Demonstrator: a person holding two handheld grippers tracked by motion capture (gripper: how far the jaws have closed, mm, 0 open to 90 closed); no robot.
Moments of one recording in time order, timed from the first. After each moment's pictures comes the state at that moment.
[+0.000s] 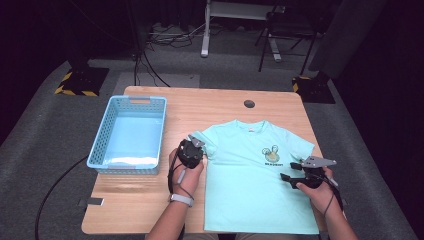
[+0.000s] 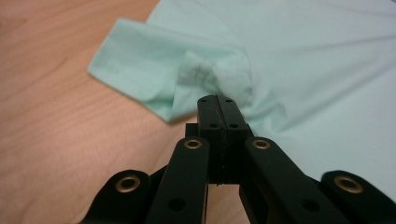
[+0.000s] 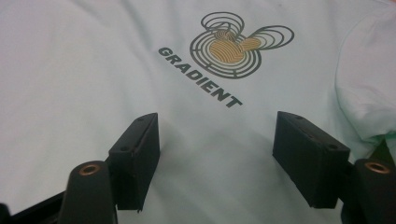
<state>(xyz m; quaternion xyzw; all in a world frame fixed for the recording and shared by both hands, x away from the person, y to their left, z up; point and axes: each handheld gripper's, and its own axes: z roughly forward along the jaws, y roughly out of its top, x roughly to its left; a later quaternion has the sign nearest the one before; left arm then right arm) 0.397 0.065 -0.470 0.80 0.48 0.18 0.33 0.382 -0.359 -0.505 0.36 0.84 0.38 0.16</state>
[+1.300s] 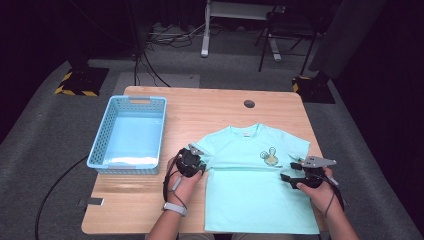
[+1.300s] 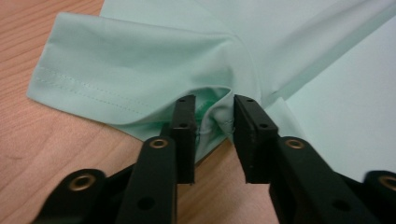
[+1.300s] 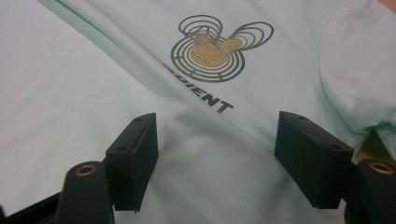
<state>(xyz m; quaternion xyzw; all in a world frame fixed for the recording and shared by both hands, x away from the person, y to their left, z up) 0.385 0.071 -0.484 0.82 0.45 0.10 0.32 0.382 -0.359 -0.504 0.36 0.84 0.38 0.16</state>
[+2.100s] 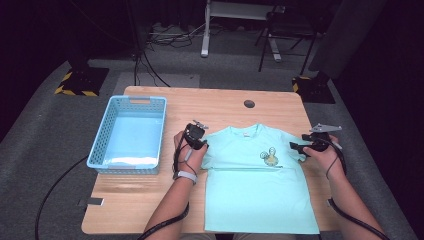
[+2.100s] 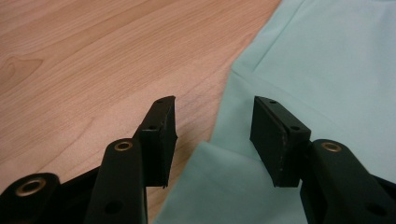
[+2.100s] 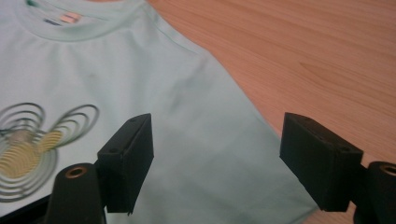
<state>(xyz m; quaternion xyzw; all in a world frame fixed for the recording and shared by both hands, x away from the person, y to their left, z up) 0.478 0.054 -0.486 0.81 0.48 0.20 0.26 0.486 -0.396 -0.479 0.43 0.81 0.35 0.19</state>
